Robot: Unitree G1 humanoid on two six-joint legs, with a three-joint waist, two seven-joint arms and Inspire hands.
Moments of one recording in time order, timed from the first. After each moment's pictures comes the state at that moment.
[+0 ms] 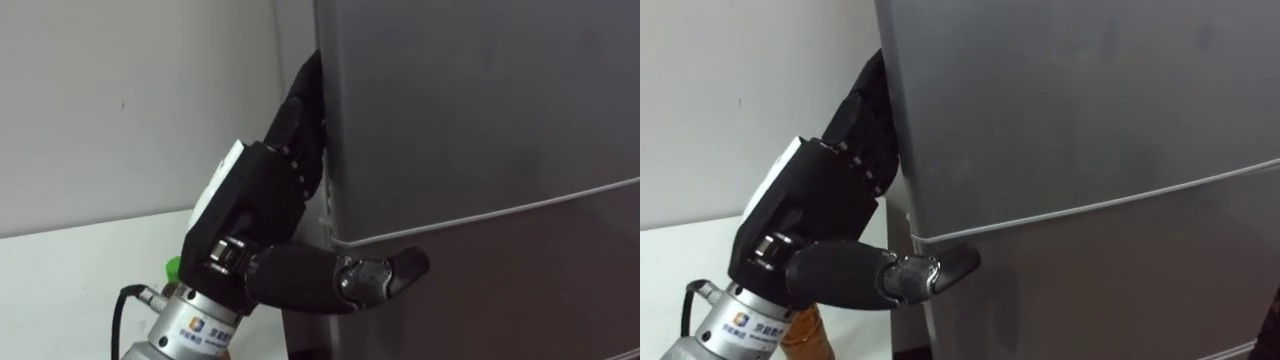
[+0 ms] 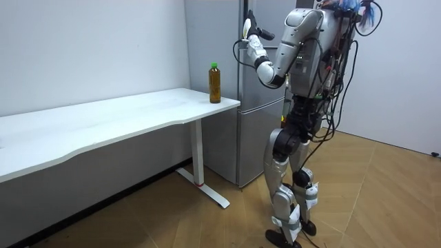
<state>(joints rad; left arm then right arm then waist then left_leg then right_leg) -0.20 0.15 -0.16 -0.41 -0.33 -0.02 -0.23 0.05 -0.21 0.00 1.25 0.37 -0.03 0.23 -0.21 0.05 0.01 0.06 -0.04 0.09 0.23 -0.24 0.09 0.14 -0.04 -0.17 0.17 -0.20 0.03</state>
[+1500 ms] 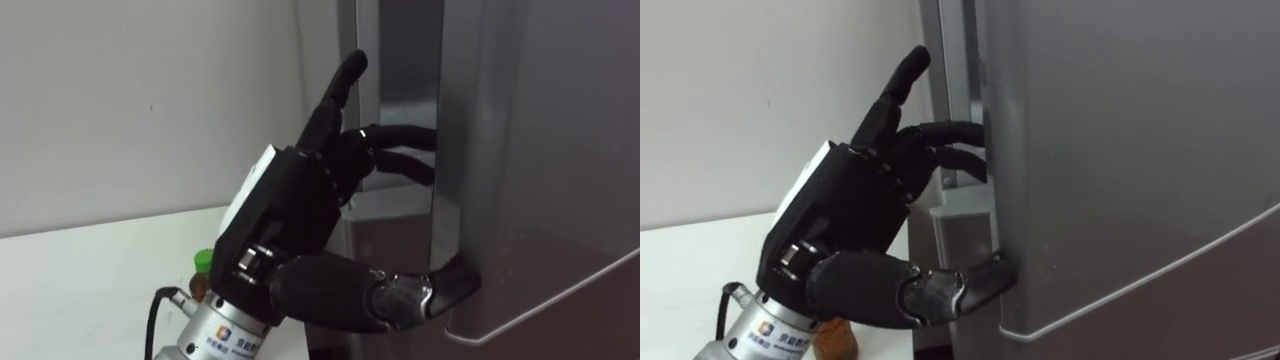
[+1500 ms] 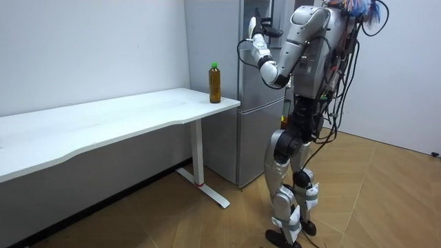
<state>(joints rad) -0.21 0.15 -0.25 -0.39 -0.38 -0.05 -0.25 0.01 -0.24 0.12 1.28 0.39 -0.02 0.24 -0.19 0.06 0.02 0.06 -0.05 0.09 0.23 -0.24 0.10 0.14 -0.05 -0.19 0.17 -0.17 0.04</state>
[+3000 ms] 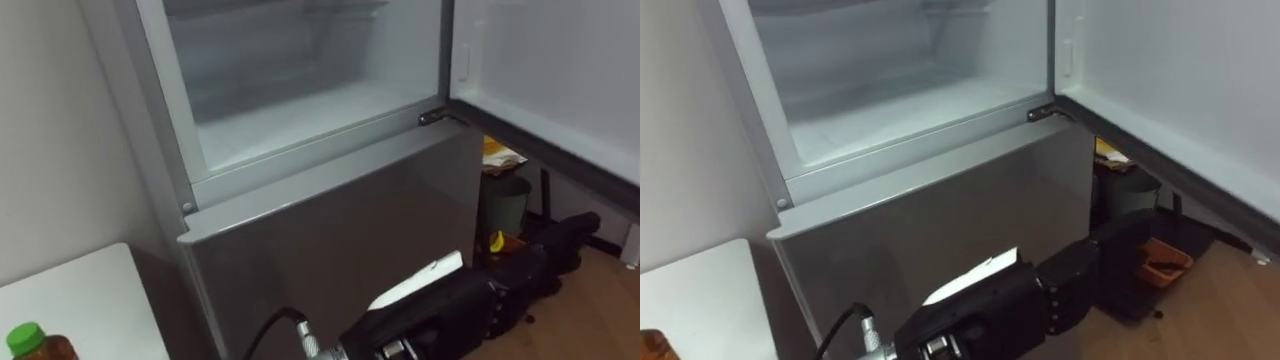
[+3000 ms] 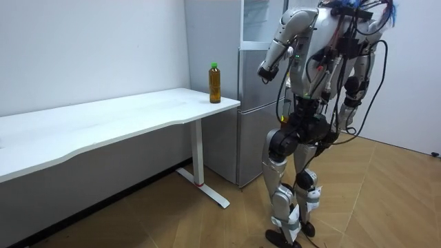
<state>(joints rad) -0.31 0.19 -0.54 -0.23 -0.38 0.02 -0.49 0.06 -0.30 0.05 1.26 0.51 -0.03 0.28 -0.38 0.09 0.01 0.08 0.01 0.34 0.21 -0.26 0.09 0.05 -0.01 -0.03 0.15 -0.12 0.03</state>
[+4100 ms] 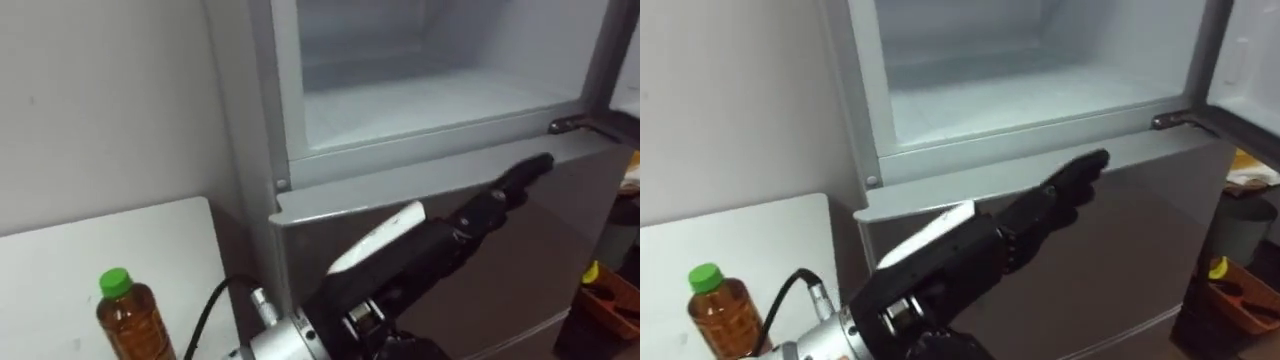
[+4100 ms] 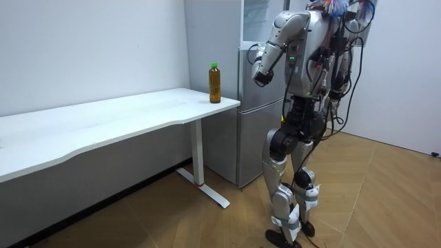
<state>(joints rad) -0.31 0.23 -0.37 -0.40 -0.22 0.03 -0.37 0.06 -0.28 0.09 1.25 0.40 -0.03 0.18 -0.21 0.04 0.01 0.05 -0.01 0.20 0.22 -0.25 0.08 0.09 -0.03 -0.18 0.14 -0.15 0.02</state>
